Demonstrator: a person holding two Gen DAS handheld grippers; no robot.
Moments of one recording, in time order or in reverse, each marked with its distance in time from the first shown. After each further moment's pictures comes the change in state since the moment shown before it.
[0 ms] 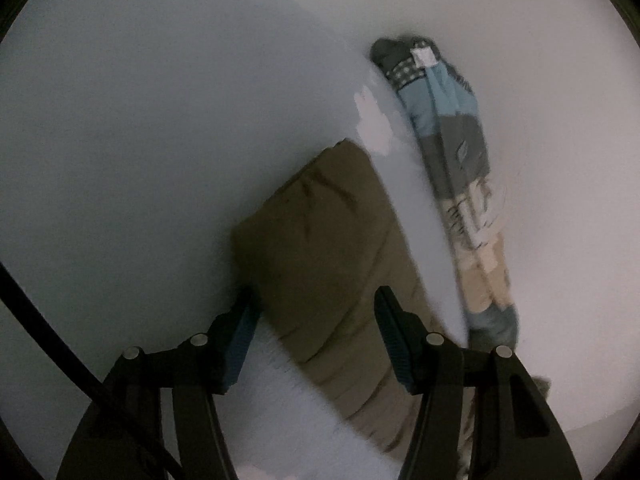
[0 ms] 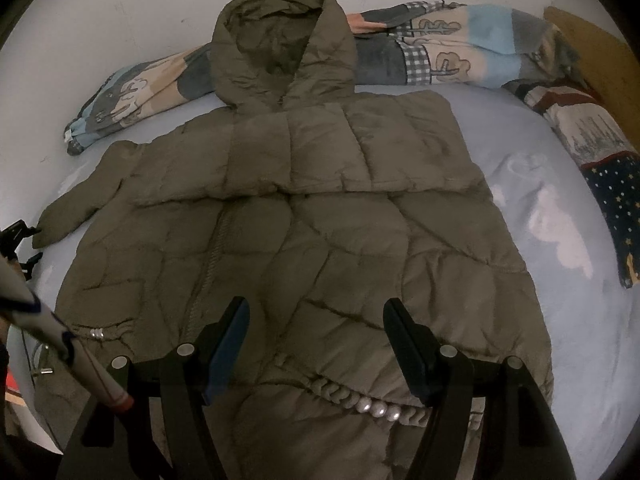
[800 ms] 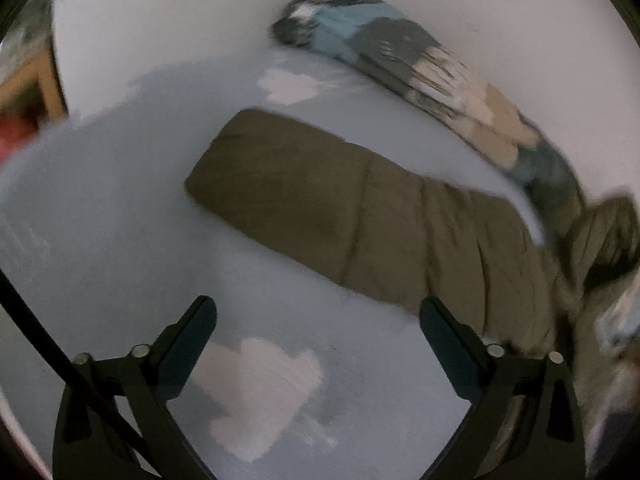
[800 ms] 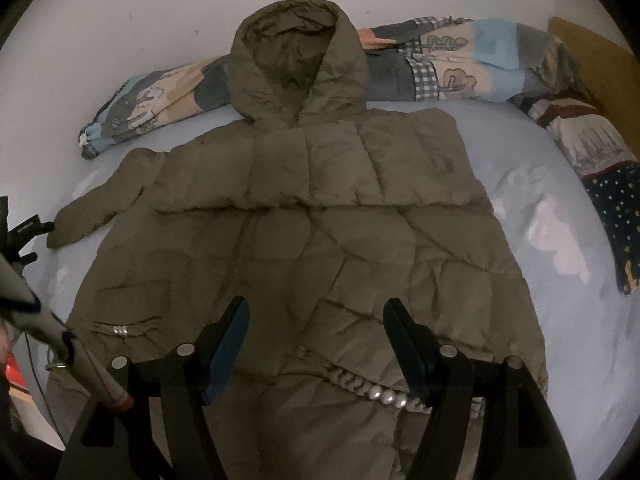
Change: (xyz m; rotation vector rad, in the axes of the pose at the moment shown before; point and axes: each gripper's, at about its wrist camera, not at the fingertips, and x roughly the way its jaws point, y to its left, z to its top) left arm -0.042 -0.080 -0.093 0.549 0.046 0.293; right arm -0.021 0.009 -0.002 -0.017 -0.039 0.027
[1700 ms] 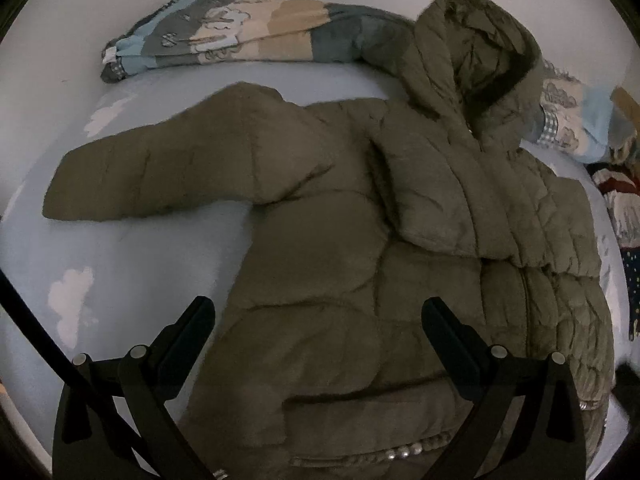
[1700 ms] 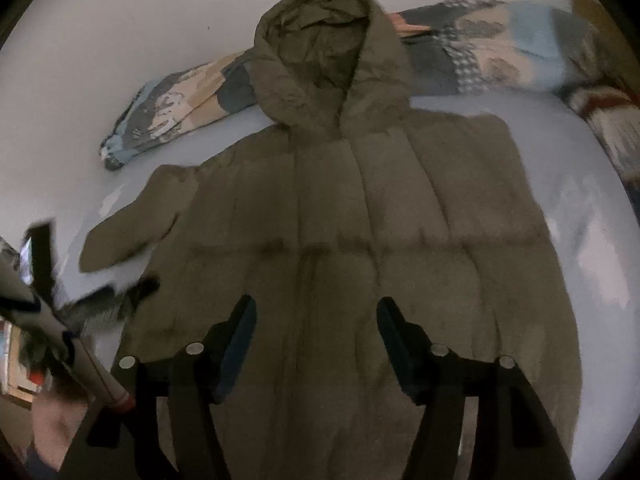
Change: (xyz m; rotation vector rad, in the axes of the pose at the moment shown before) left arm -0.034 -0.240 -0.167 0.528 0.089 -0.023; right arm 0.005 0.021 0.040 0.065 0.065 0.149
